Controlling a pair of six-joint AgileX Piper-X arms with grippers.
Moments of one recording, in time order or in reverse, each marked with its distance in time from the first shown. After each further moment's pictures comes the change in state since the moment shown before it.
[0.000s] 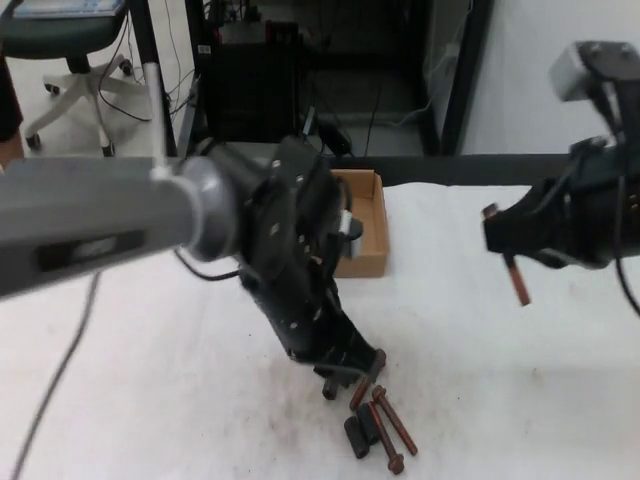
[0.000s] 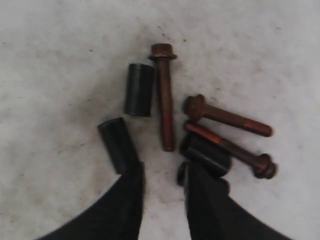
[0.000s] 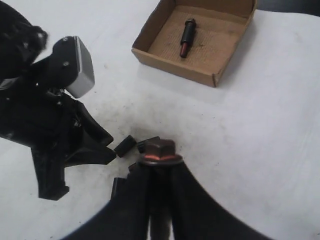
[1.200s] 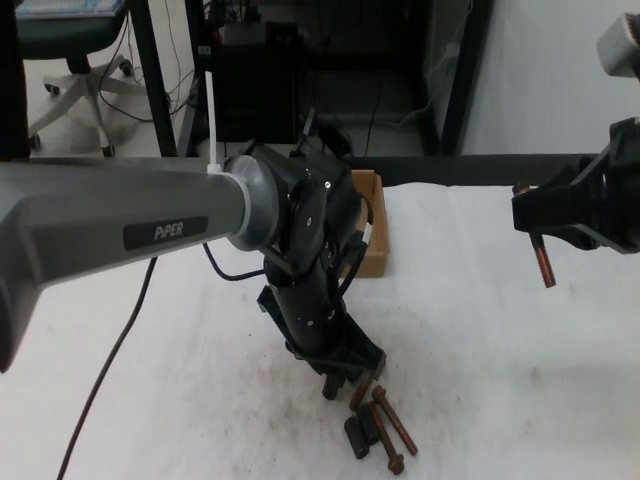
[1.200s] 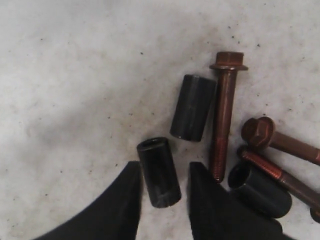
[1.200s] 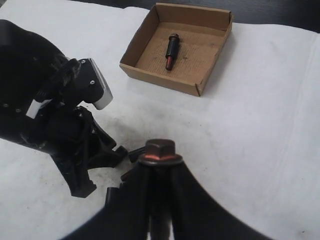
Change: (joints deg) left arm -0.6 5.1 -3.8 2.1 -4.7 -2.6; right arm -3.6 -1.5 0.0 0.0 -1.6 0.1
